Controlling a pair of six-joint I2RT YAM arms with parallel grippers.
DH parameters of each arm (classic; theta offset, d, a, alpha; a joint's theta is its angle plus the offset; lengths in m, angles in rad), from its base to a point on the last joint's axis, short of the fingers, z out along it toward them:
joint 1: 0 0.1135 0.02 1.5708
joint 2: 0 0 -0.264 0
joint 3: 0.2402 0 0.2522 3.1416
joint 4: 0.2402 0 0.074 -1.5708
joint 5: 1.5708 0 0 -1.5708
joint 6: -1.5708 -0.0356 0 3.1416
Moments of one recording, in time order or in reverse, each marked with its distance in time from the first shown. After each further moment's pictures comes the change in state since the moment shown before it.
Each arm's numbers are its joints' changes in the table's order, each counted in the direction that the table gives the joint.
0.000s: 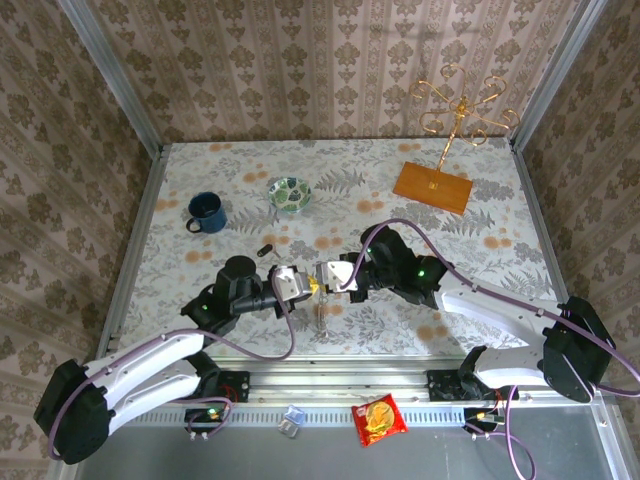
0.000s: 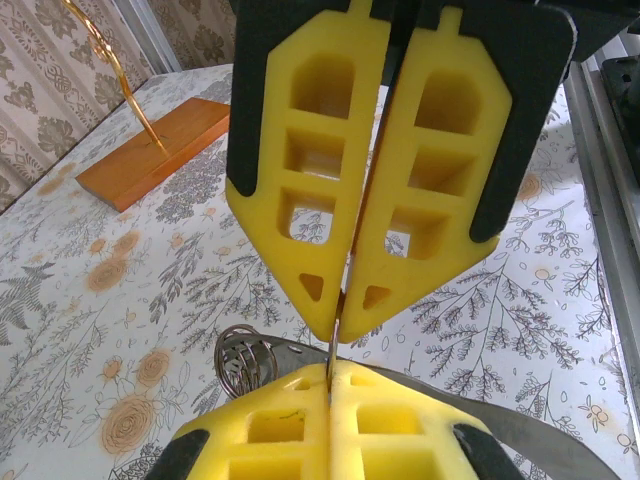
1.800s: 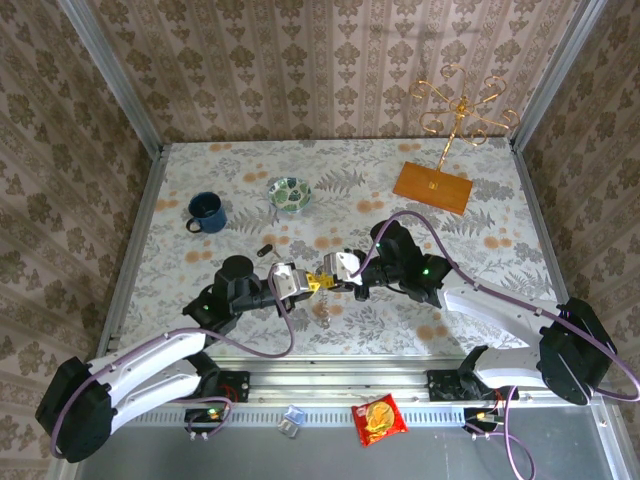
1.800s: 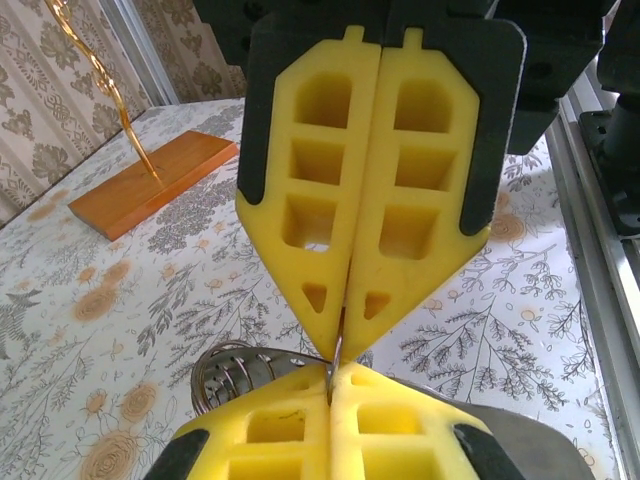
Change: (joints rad) left arm 0.015 -0.019 -0.024 -0.120 0.060 0.069; right arm -0.066 0.007 -0.057 -0.131 -0.194 -0.146
